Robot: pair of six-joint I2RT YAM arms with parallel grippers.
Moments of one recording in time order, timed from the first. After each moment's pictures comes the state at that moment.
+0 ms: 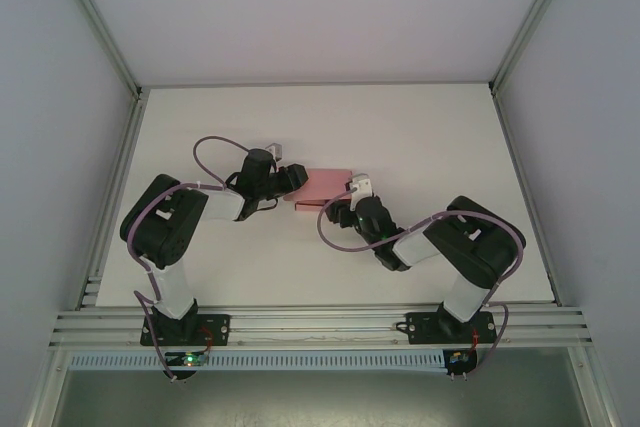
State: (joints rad) left arm -0.42 1.83 0.81 0.45 0.34 -0.82; right arm 0.73 1.71 0.41 0.92 0.24 0.31
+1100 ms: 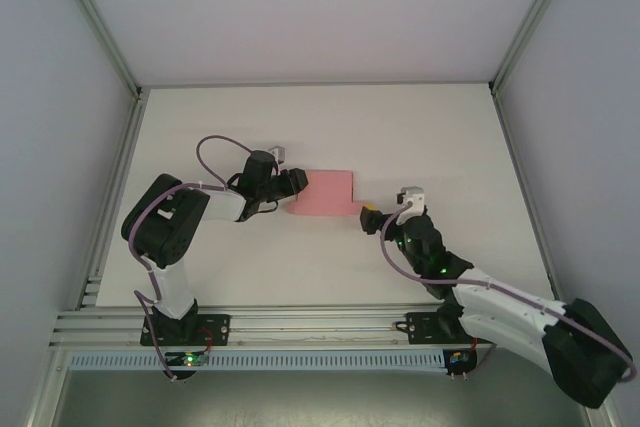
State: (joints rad) left arm -0.43 1.84 0.81 0.42 0.34 -0.76; right arm 0.65 0.84 0.16 0.35 0.32 0.42
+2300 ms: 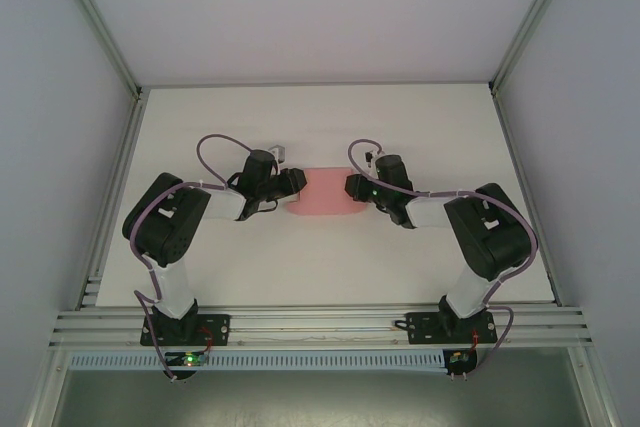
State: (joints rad) left arm -0.42 1.85 0.81 0.43 0.35 -0.74; right arm 0.42 1.71 0.66 0.41 -0.25 0.56
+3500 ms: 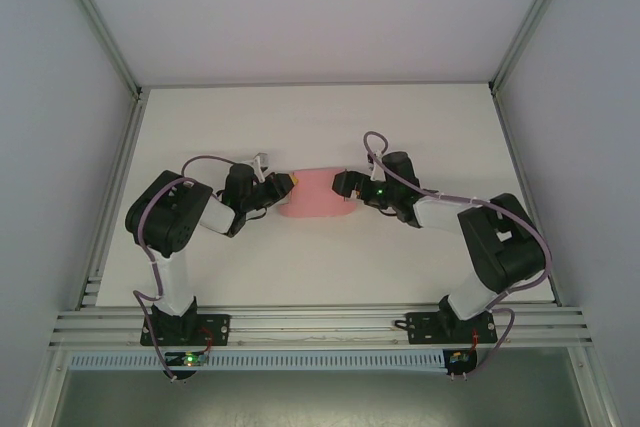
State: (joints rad) left arm -0.33 1.92 0.62 0.89 0.49 -0.95; right arm 0.39 1.63 0.68 0.28 -0.49 0.72
